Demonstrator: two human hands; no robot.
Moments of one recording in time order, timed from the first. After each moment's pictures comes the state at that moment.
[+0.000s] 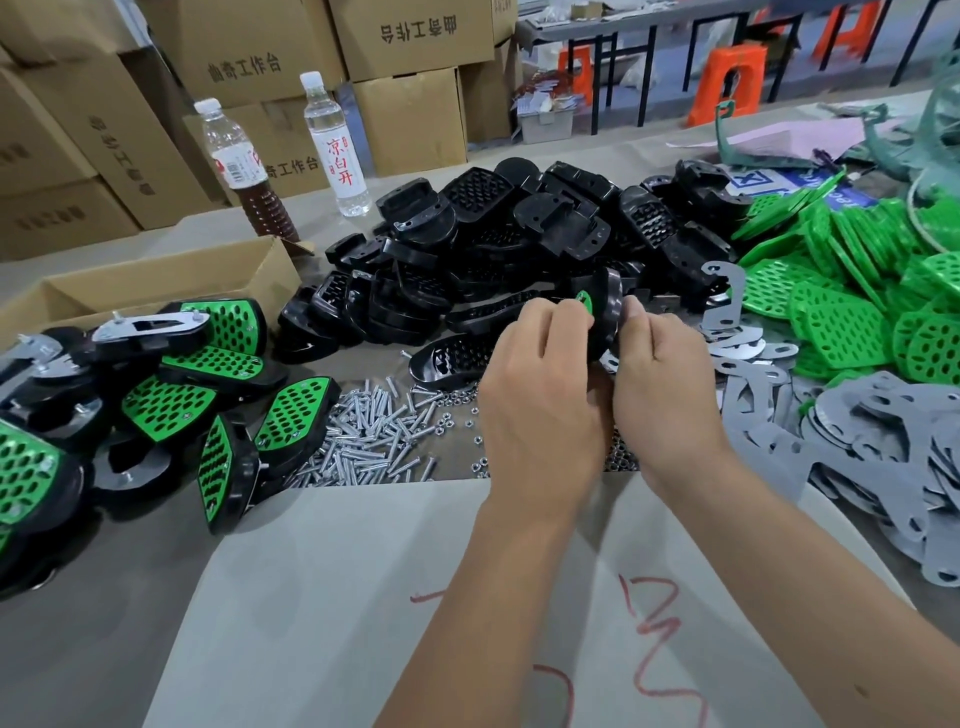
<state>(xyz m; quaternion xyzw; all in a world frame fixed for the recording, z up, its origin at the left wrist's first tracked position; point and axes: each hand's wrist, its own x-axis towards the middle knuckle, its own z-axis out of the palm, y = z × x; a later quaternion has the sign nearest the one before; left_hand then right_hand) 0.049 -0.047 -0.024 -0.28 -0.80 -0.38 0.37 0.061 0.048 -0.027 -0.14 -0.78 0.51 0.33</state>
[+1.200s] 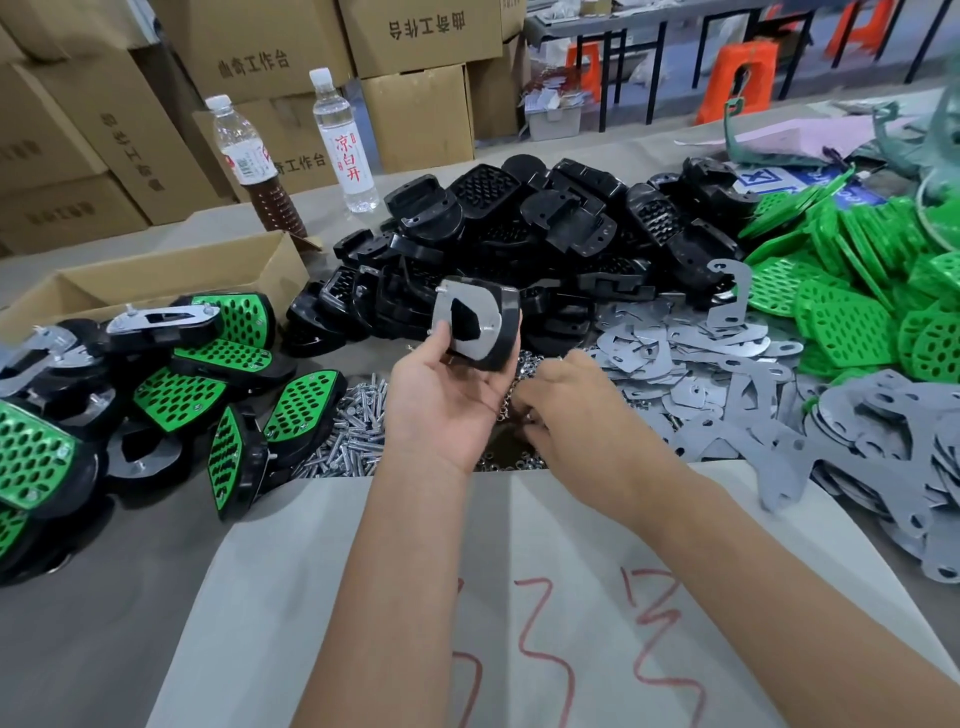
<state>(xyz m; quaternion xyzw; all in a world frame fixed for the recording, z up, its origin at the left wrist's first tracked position) 0.004 -0.103 -0.008 0.08 -0.24 -0.95 -0.21 0.072 0.023 -0.028 0.08 -0.97 0.19 0.10</state>
